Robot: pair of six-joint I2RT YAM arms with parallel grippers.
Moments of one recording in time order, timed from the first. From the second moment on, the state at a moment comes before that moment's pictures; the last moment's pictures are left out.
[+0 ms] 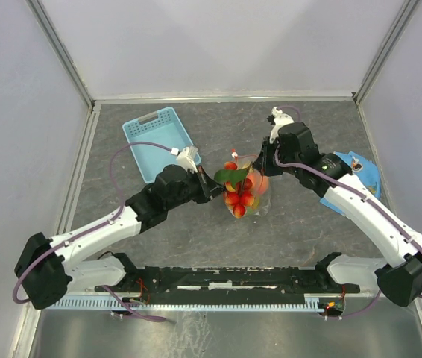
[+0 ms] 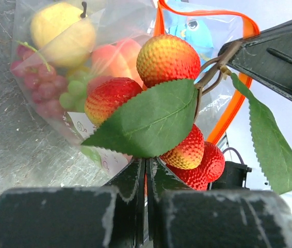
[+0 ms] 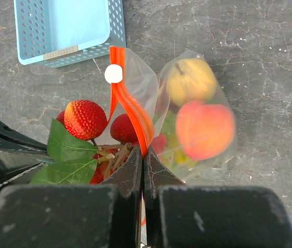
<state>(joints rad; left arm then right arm) -0.82 1.13 0.70 0.10 0.06 -0.90 0.59 1.22 1.21 -0.60 -0.02 0.44</state>
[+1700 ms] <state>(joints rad) -0.82 1.14 0.88 -0.19 0.03 -0.75 0.66 1.23 1.09 -0.56 -0.02 0.57</state>
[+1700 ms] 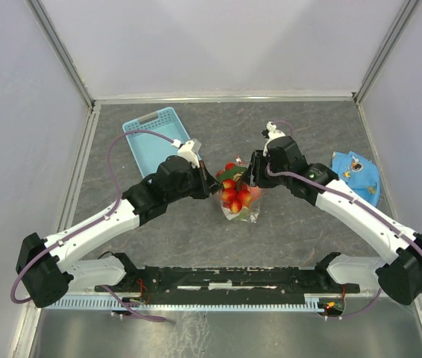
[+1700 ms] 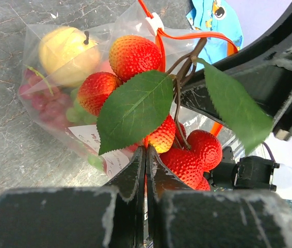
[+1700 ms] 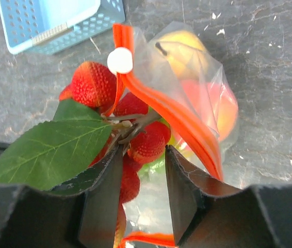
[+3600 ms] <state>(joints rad) -0.82 1.14 0.88 -0.21 -0.05 -0.71 0.61 1.13 0.93 -0.07 -0.21 0.74</state>
